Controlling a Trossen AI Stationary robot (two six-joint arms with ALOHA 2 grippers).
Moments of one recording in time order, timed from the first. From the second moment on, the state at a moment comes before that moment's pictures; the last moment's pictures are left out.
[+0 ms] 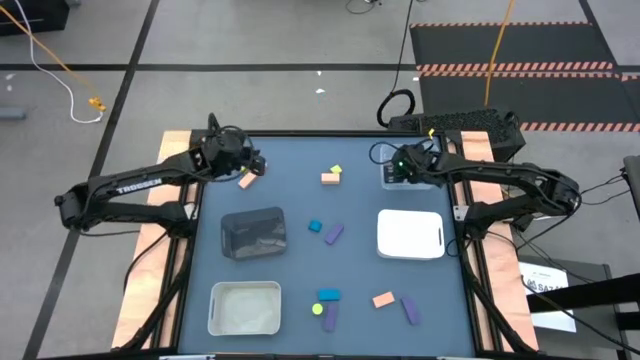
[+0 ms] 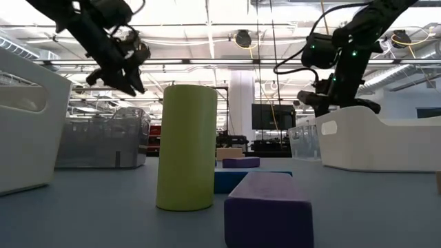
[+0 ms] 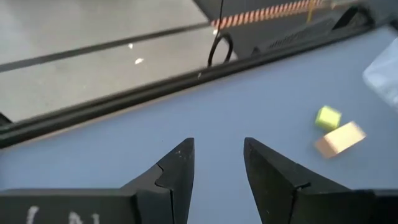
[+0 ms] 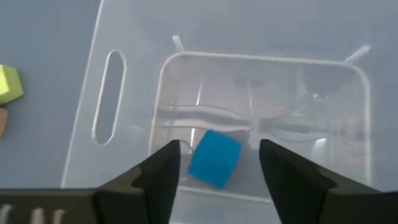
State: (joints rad) left arm 0.50 1.03 0.69 -0.36 -0.36 -0.47; right arm -0.52 1.25 0.66 -0.55 0.34 0.88
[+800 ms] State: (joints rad) left arm 0.51 1.38 0.70 -0.60 -0.31 -0.50; right arm -0.66 1.01 0.66 -0.23 0.15 0.69
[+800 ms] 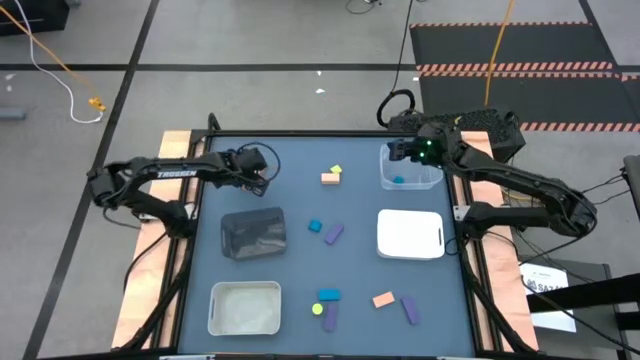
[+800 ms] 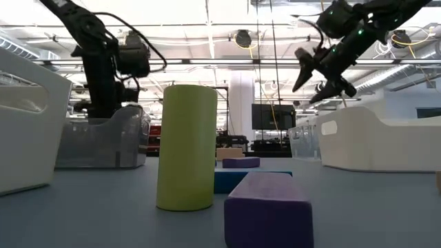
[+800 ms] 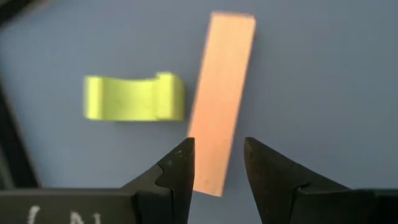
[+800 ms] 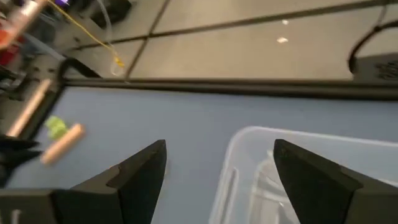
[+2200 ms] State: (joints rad) left arm 0.68 1.46 0.70 -0.58 -0.21 -0.35; right arm -0.66 0.97 0.66 -0.21 0.15 0.67
